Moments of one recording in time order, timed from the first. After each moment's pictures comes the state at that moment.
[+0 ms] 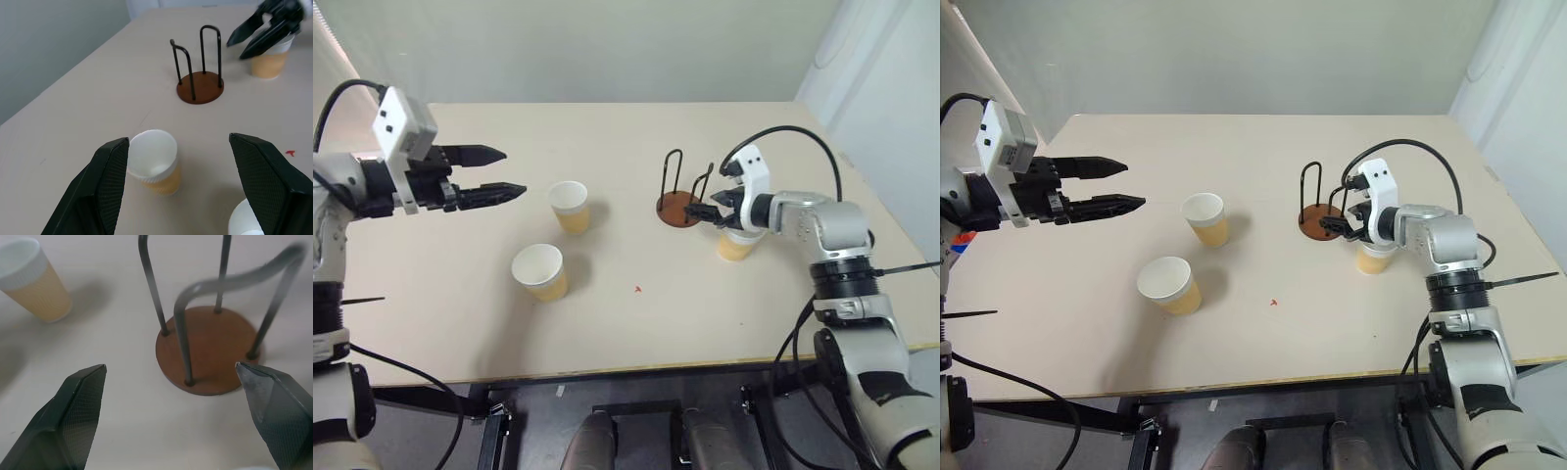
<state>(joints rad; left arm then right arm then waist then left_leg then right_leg) -0.71 1.05 0.18 0.17 -0.45 0.51 -1.23 -0.95 -0.40 0.02 0.38 0.24 0.90 0.67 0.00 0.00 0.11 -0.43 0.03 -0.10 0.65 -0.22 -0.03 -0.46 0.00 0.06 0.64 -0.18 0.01</state>
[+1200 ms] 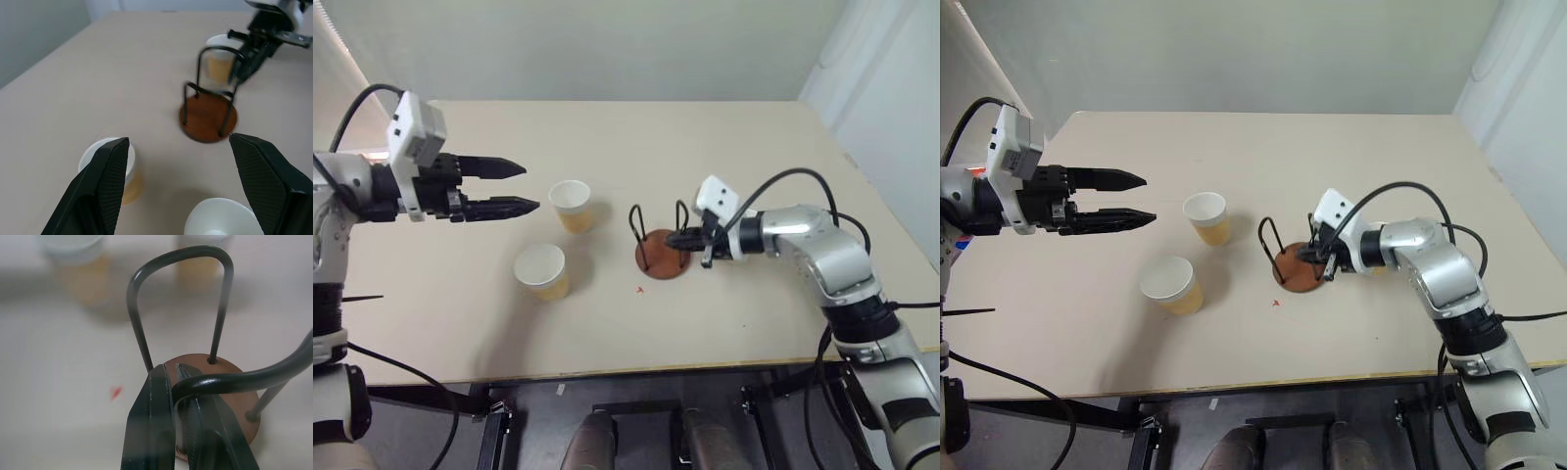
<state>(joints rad) -0.72 1.06 0.14 0.12 -0.51 0.59 -1.33 -0.74 -0.56 0.28 -0.16 0.25 0.79 0.99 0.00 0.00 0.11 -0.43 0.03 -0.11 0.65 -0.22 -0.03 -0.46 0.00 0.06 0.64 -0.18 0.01</state>
